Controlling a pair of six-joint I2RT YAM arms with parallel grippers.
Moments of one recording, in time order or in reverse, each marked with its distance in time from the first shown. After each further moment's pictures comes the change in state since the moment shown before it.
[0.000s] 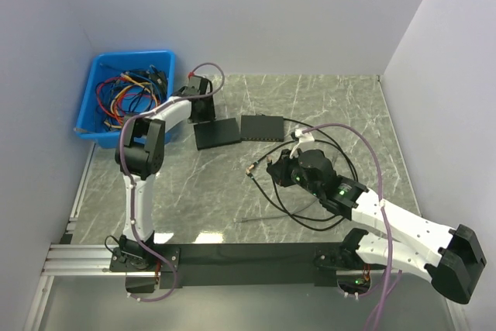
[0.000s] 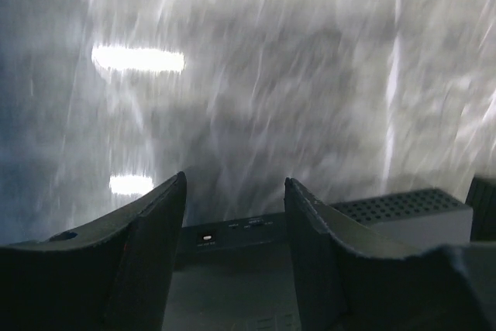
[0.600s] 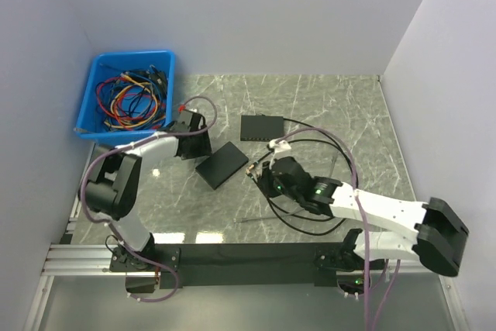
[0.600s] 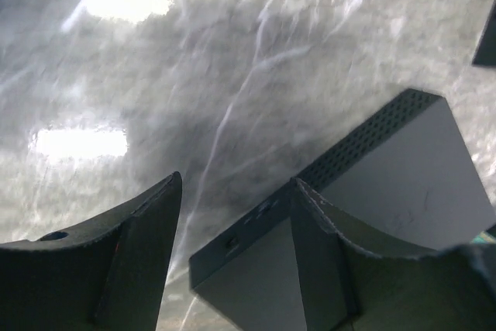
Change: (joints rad) left arm -0.079 -0.492 -0.655 0.093 0.051 -0.148; right arm 0.147 0.188 0.038 -0.035 0.095 0.013
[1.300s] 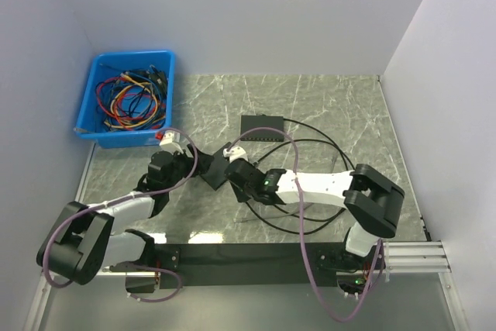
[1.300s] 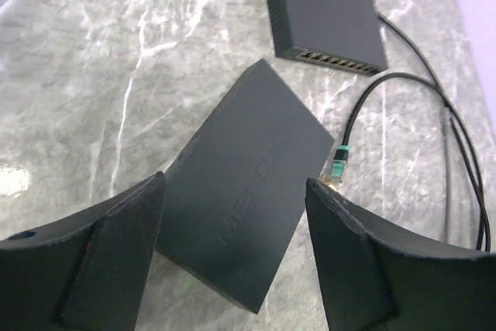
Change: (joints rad) left arm 0.003 -0.515 -0.723 0.864 0.164 -0.101; right arm 0.132 0.505 0.314 -0.084 0.047 -0.082
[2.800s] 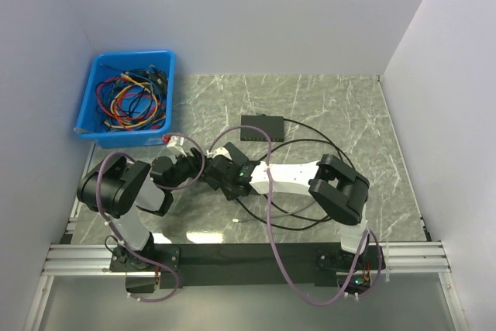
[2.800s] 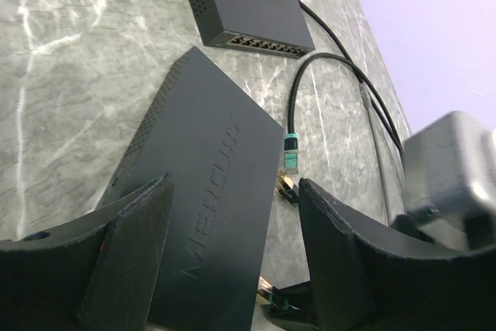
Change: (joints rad) left arm 0.058 0.509 -0.077 0.764 0.301 -0.118; right arm -0.002 0.266 0.268 -0.174 -0.021 -0.045
